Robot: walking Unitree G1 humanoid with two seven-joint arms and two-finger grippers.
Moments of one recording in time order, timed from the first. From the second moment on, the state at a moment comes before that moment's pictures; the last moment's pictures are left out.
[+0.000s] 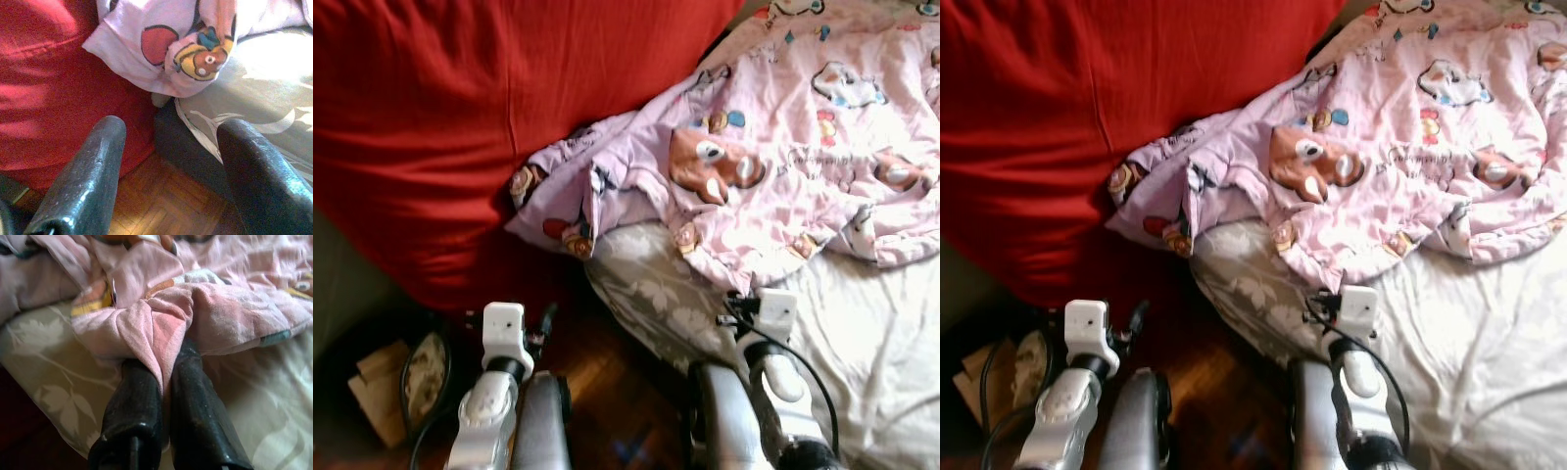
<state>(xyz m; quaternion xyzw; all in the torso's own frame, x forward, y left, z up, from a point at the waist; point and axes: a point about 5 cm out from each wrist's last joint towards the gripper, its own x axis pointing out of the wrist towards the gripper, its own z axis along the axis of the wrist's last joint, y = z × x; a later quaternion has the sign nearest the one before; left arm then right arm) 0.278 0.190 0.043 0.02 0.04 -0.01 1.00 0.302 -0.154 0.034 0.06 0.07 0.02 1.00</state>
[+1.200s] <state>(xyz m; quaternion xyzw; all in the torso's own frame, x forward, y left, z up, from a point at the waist) 0.213 0.219 -0.055 -0.08 0.31 0.13 0.94 0.297 -0.174 0.019 0.07 0.11 -0.03 0.99</state>
